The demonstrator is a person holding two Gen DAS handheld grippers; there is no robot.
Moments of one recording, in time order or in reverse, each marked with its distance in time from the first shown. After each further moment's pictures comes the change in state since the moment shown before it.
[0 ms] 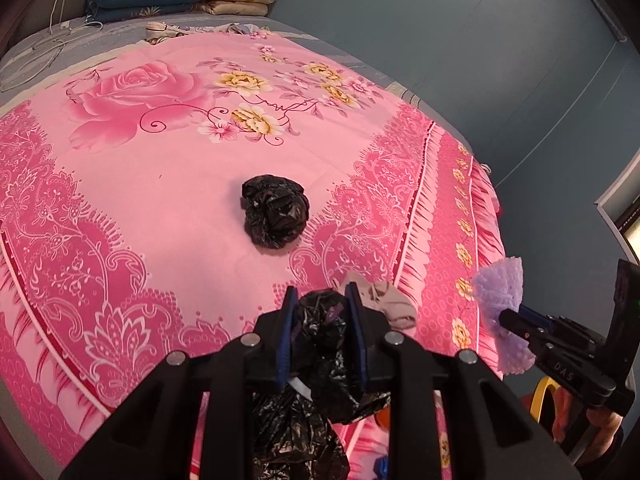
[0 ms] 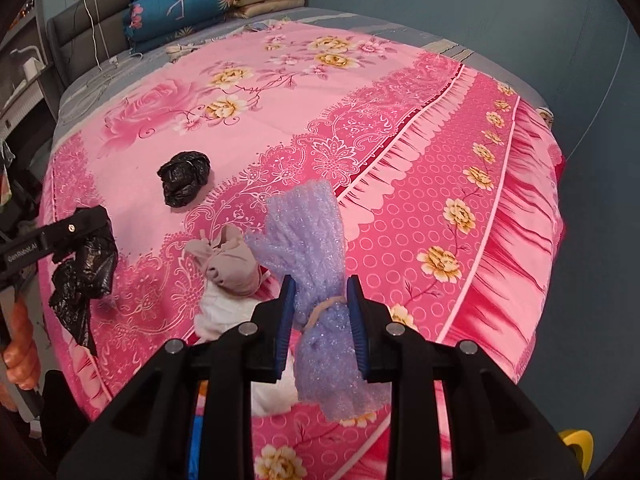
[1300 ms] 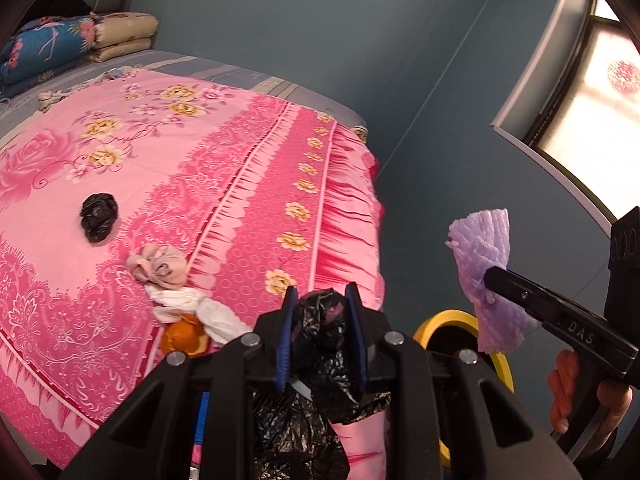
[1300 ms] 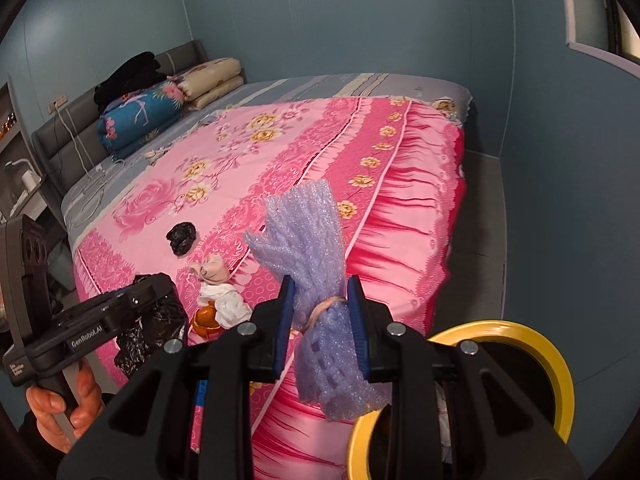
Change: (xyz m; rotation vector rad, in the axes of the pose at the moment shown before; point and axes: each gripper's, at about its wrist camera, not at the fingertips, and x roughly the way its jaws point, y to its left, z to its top) left arm -0.061 -0.209 -0.085 0.281 -0.010 -0.219; right arm -0.202 -0.125 -0.113 0.306 -0.229 -0.011
